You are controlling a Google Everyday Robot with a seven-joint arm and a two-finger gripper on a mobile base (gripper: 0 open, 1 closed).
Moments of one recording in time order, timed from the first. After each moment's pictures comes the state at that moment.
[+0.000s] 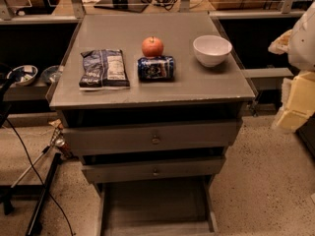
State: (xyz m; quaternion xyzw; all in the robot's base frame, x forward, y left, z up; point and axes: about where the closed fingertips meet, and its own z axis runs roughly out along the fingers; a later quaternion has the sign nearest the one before) arm 0.438 -0.216 0.976 -0.60 0.78 -0.03 0.16
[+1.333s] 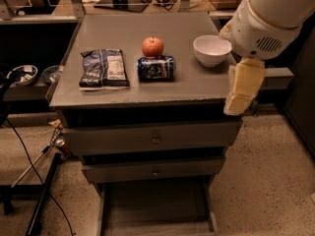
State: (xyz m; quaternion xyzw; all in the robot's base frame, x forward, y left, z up) arm 0.482 -0.138 0.977 -0.66 0.72 -0.04 0.18
